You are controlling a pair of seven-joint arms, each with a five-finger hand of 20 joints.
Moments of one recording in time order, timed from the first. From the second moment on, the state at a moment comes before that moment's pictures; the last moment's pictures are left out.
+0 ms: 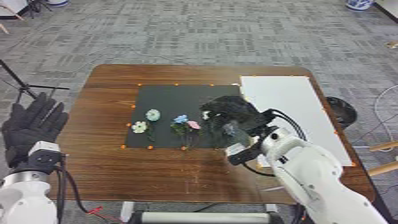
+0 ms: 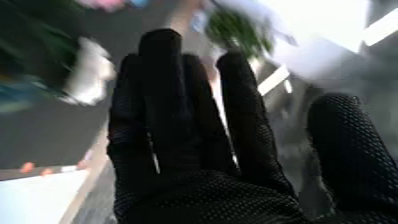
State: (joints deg) left arm 123.6 -66.0 -107.6 -118.8 24.4 12.8 14.3; right arm -93.1 -59.1 68.2 -120.7 -83.3 -2.2 16.5
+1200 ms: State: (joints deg) left arm 123.3 -65.9 -106.0 -118.2 23.3 11.8 15.8; right arm -101.1 -61.0 91.4 -118.4 -59.5 -0.6 2.0
